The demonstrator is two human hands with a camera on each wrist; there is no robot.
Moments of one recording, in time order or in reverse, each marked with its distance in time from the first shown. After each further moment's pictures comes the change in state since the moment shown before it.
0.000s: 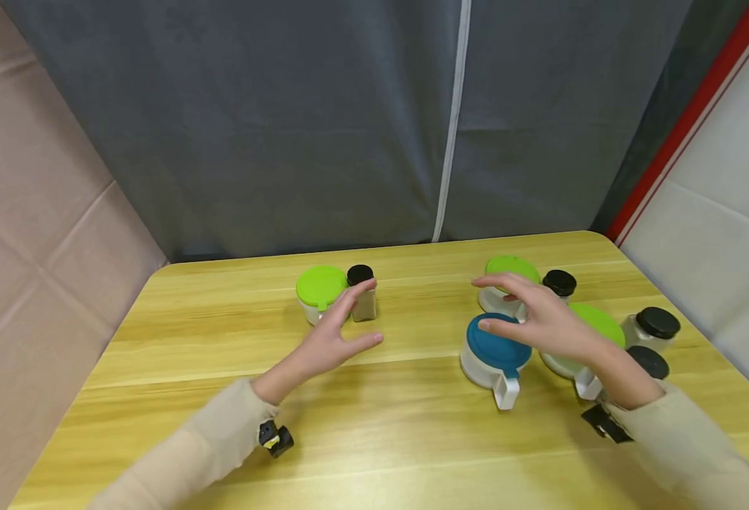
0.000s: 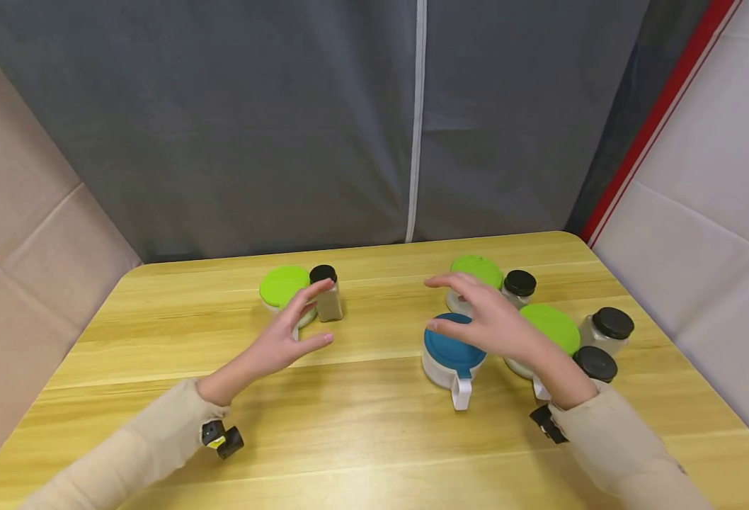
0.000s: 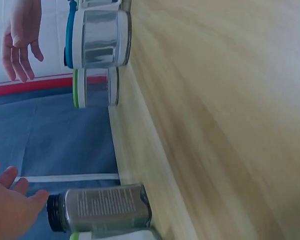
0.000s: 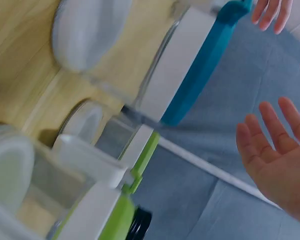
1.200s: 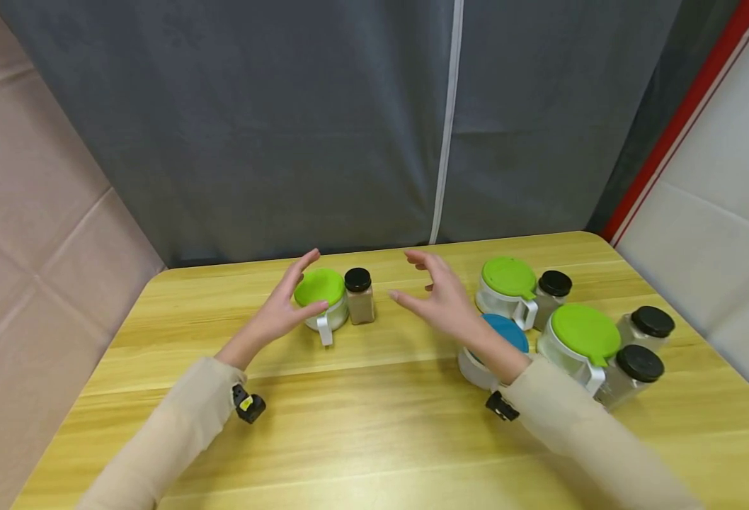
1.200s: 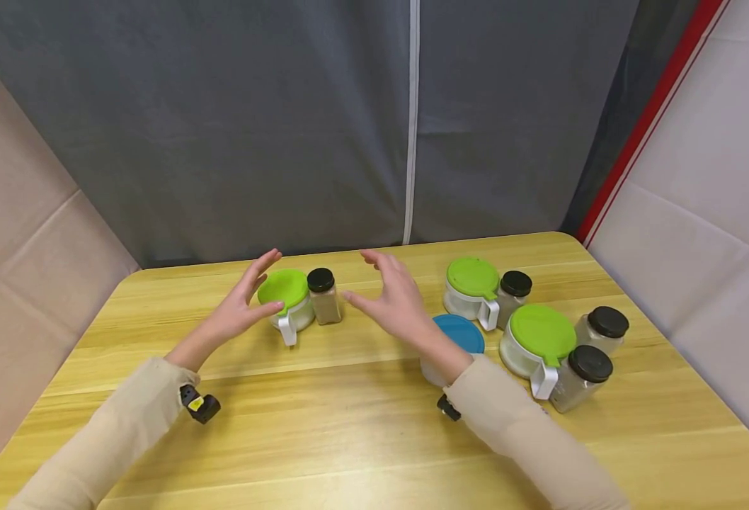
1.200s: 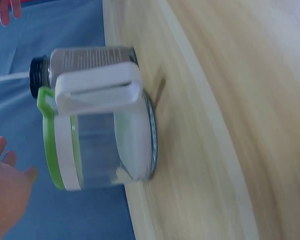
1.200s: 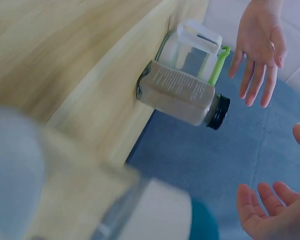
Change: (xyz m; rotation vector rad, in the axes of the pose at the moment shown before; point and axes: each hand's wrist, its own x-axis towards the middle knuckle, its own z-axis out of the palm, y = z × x) left_hand 0.005 -0.023 -0.069 0.082 0.053 -0.076; right_hand 0.077 -0.042 0.073 0.210 0.231 0.201
